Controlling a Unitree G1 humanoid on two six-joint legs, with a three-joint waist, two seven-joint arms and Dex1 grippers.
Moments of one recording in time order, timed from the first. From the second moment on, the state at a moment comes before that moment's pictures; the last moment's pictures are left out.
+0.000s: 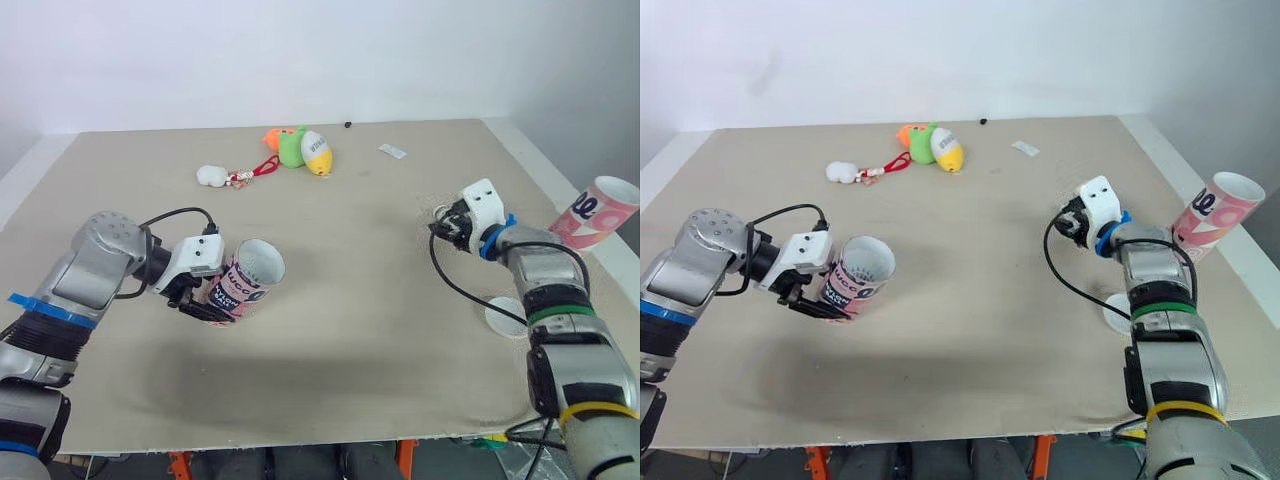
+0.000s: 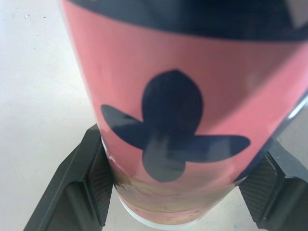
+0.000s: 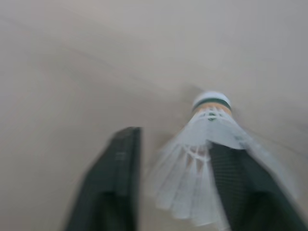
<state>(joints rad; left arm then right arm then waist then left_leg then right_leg) -0.67 0.86 -0.27 0.12 -0.04 0.38 -1.55 -0.93 -0.61 0.00 0.95 0.02 0.15 0.67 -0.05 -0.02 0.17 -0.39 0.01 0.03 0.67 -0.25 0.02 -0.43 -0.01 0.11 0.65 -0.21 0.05</state>
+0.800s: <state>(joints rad) -0.65 0.86 -0.27 0.10 -0.05 0.39 -1.54 -0.74 -0.76 0.05 -0.23 0.43 0.44 1.18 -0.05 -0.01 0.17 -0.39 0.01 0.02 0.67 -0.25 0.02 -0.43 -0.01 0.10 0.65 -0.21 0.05</state>
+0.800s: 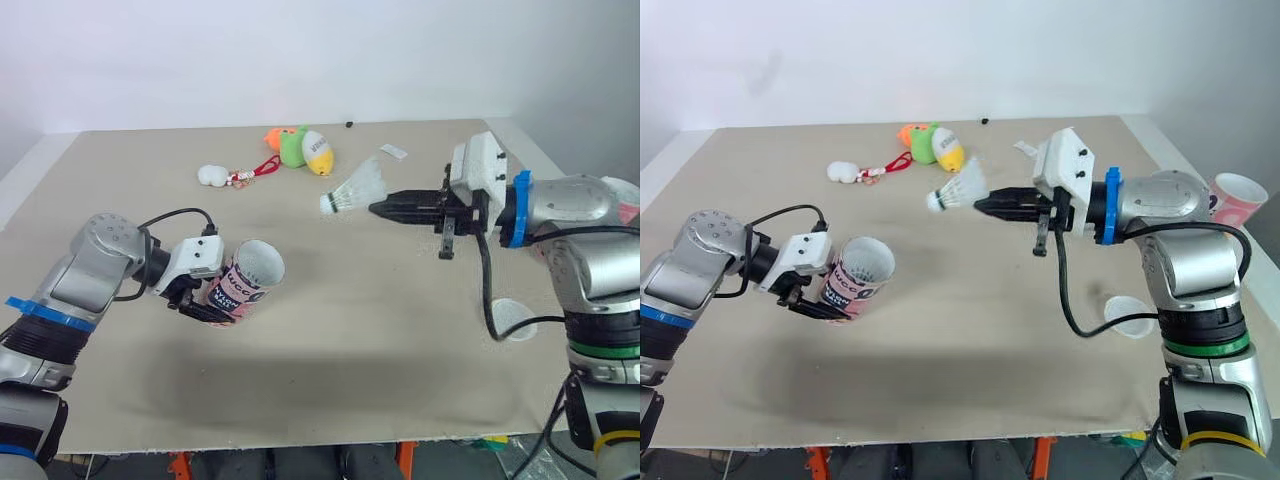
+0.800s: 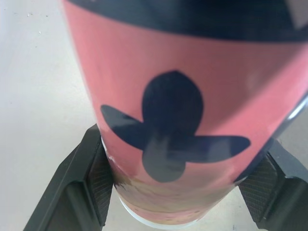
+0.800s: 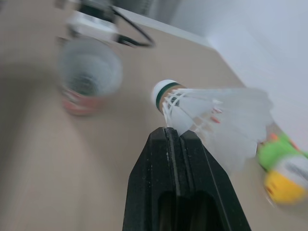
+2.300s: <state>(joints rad) -0.67 0.87 -0.27 0.12 -0.05 0.39 -1.54 -1.04 -0.46 0.46 0.08 0.26 0.38 1.39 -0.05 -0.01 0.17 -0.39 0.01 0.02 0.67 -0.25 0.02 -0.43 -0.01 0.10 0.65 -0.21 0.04</state>
